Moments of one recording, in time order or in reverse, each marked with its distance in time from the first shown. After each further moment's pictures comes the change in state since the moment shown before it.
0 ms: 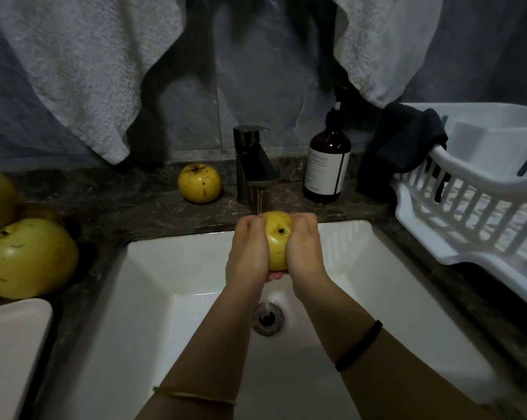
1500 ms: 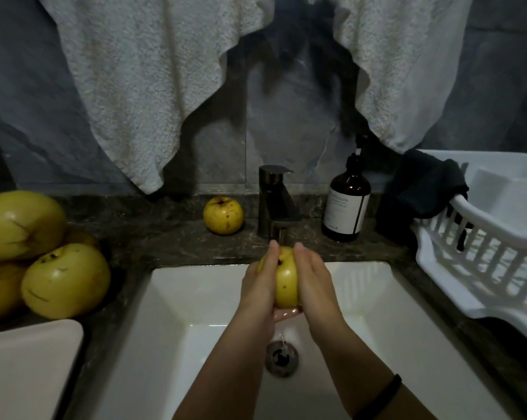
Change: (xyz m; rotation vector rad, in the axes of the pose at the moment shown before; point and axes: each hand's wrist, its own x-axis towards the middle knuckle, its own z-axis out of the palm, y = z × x) left_hand 0.001 0.003 -0.013 -0.355 -0.127 -0.229; right_hand -0.004 -0.002 0.000 -0.094 -0.154 -0.008
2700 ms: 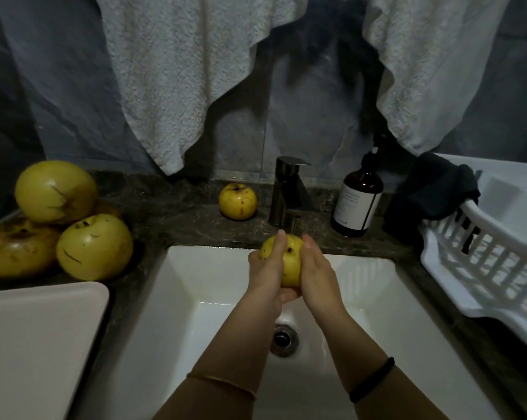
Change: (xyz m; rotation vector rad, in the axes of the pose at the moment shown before) left_hand 0.000 -0.005 -0.001 -0.105 0.034 0.056; right_hand -0.005 0.005 -0.001 -0.334 -0.066 -0.193
